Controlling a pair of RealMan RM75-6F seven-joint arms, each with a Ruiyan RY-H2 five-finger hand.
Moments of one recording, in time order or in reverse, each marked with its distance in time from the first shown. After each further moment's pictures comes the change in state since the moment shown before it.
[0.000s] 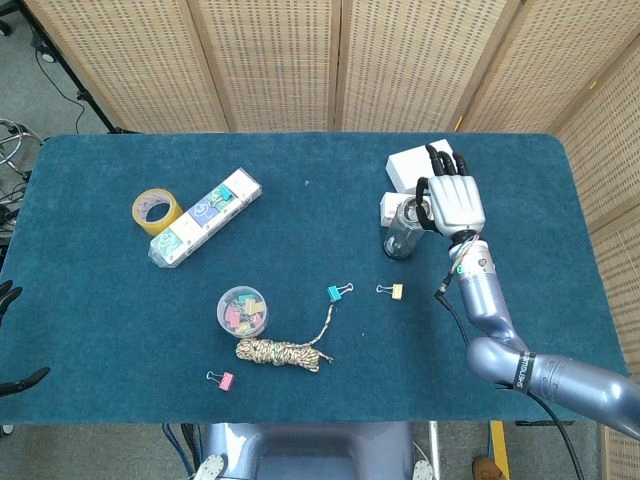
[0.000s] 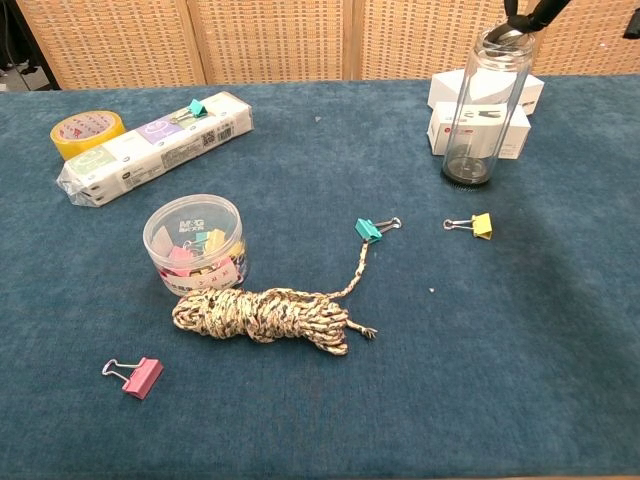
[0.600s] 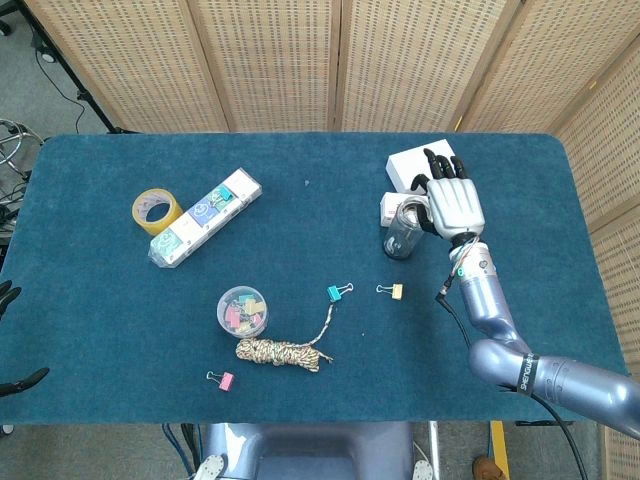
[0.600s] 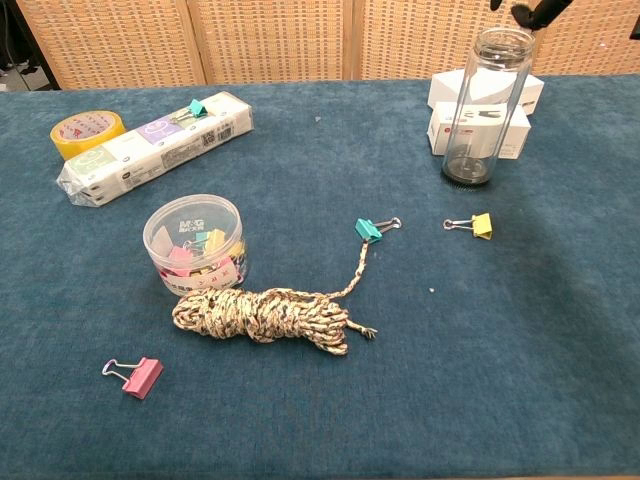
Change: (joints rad) left arm 0.000 0.003 0.002 0.004 0.006 0.004 -0.017; right arm -0.004 0.024 -0.004 -0.033 0.004 -0.012 0.008
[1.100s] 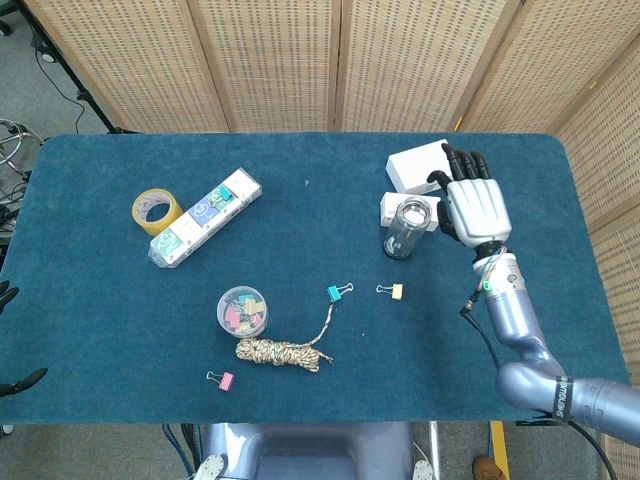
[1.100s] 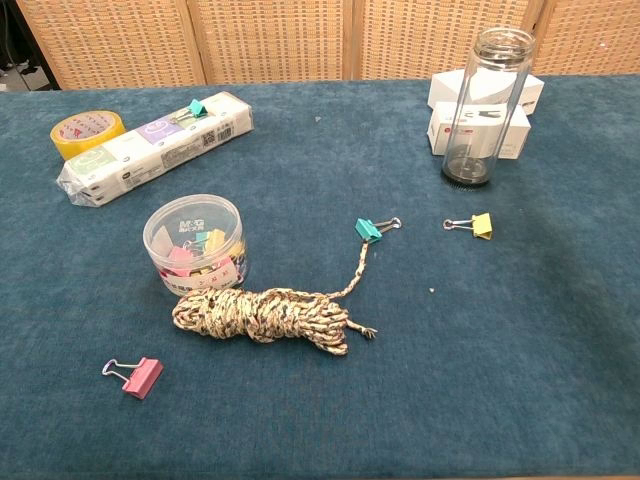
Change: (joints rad) left arm 0.003 0.005 0.002 0.007 0.003 0.005 -0.011; right arm -0.102 0.150 -0.022 -0.177 -0.153 0.102 0.049
